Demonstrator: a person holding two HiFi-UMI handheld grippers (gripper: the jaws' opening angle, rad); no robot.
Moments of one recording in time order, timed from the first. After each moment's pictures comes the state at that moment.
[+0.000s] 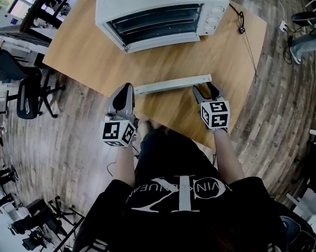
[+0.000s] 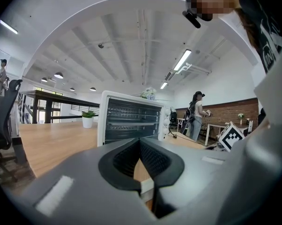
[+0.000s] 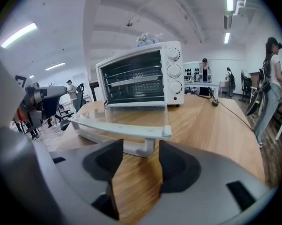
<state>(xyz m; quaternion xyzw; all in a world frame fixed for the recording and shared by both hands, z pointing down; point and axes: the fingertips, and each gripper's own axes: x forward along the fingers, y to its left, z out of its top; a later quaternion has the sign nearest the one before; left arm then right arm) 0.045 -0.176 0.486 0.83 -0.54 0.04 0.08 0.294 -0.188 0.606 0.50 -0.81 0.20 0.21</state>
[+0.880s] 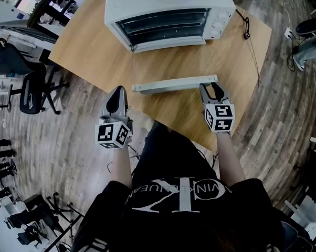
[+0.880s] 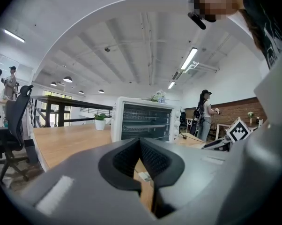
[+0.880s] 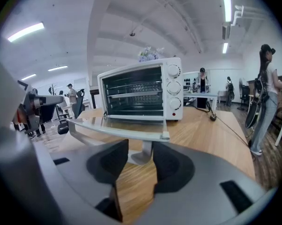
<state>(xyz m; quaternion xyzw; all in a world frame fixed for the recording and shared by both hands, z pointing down) -0.002 -0.166 0.475 0.80 -0.59 0.04 0.08 0.295 -0.199 0.568 0.52 -0.82 0.15 0.18</state>
